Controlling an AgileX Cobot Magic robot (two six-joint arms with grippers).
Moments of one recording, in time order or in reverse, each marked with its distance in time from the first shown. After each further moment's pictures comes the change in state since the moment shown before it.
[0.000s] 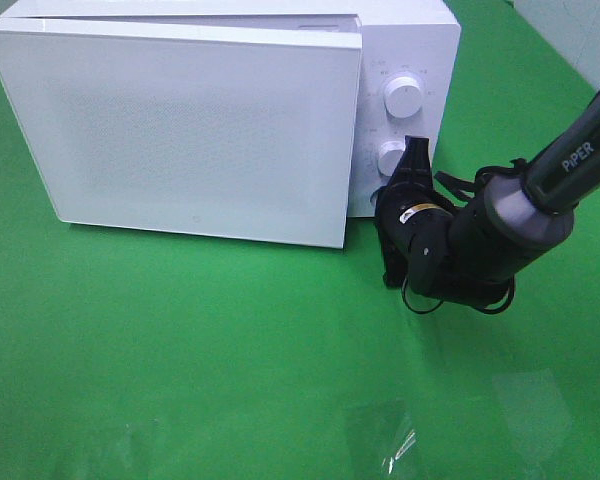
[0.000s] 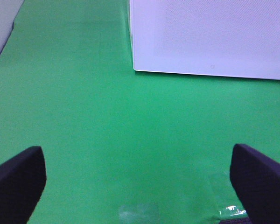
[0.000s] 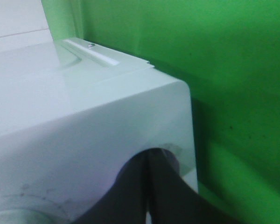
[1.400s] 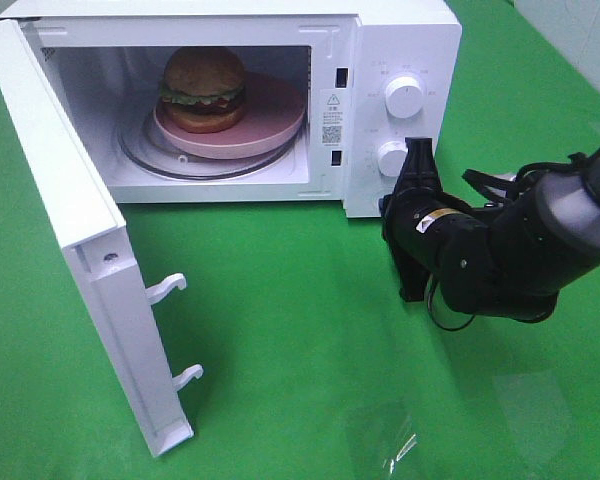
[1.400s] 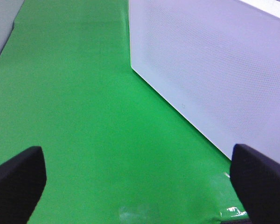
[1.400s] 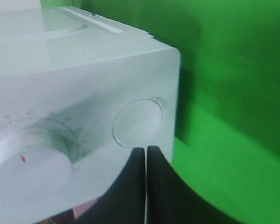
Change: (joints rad) left arm 0.000 0.000 0.000 0.000 0.000 0.000; right arm 0.035 -0.165 0.182 -0.101 0.084 -0.048
